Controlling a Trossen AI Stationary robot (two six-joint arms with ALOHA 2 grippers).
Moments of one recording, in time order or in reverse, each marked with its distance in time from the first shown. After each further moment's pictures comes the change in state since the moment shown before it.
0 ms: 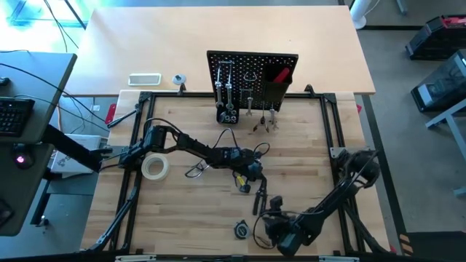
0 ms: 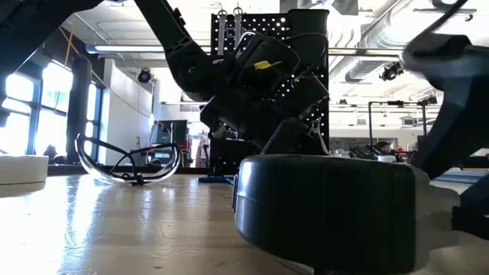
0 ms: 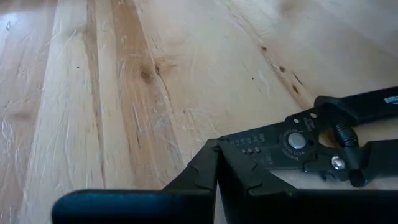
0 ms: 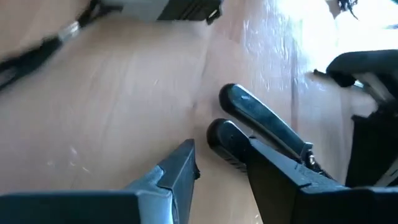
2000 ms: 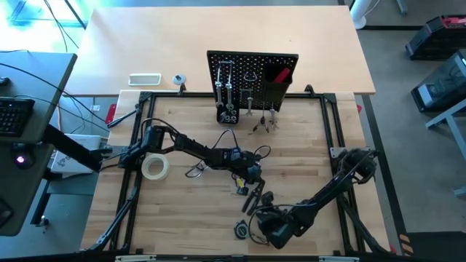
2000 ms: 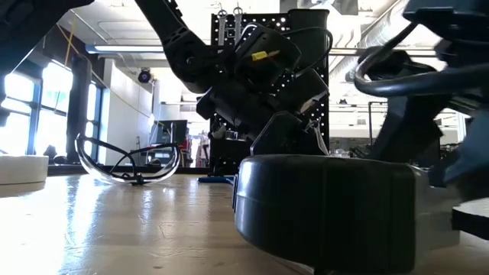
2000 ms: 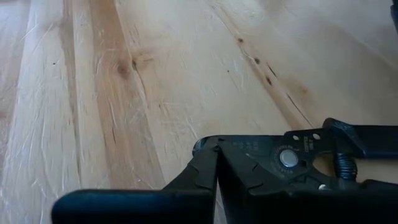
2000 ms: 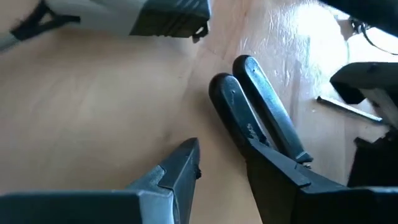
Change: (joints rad) left arm -0.016 -0.024 0.003 -0.084 0.004 0.019; right arm -0.104 -0.013 -0.043 0.143 -0.084 -0.228
